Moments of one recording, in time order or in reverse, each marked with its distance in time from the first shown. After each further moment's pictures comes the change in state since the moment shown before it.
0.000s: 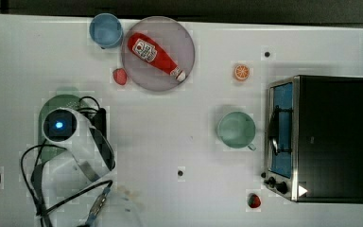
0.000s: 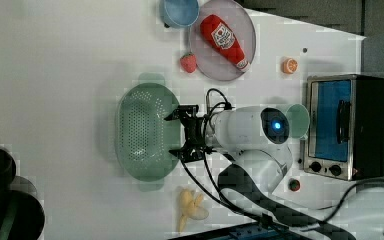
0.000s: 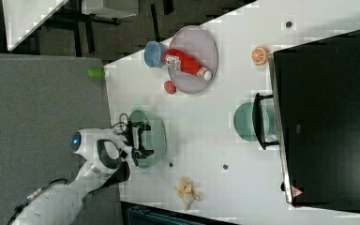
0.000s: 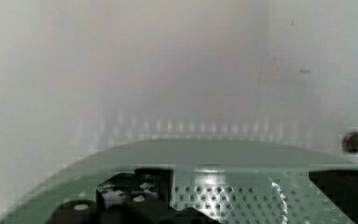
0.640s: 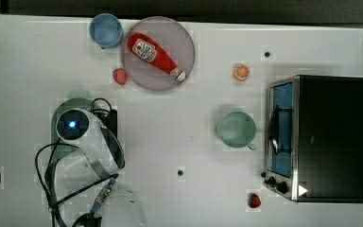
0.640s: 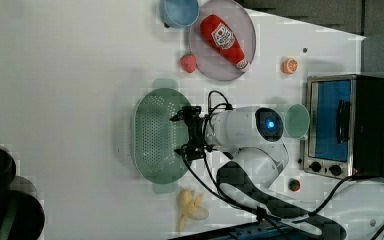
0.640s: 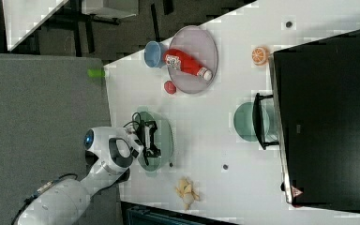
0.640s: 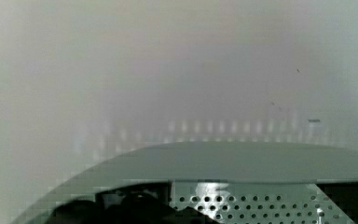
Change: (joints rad) arm 0.051 0.027 -0.094 -0.014 -0.030 0.028 0.013
